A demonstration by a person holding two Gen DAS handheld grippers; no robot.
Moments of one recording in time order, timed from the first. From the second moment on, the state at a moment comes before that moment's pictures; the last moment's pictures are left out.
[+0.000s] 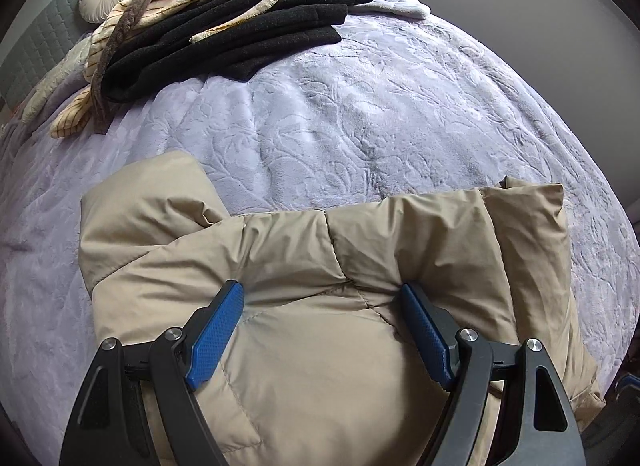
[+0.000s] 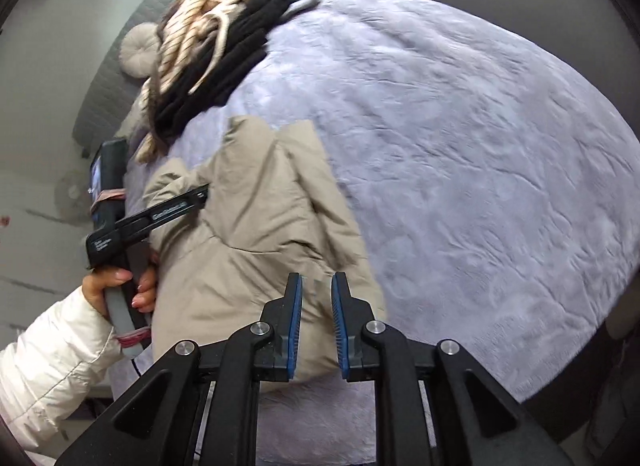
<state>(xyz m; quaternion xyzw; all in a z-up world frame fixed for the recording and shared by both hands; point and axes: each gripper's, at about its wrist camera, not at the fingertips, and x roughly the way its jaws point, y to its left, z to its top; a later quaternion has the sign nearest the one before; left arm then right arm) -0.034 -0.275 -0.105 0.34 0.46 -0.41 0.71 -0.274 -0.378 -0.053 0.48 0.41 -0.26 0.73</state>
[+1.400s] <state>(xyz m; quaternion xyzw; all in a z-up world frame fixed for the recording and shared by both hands) -0.053 -0.115 -0.049 0.23 0.57 -0.32 0.73 -0.171 -0.381 -0.141 0.45 0.56 -0.19 0.66</state>
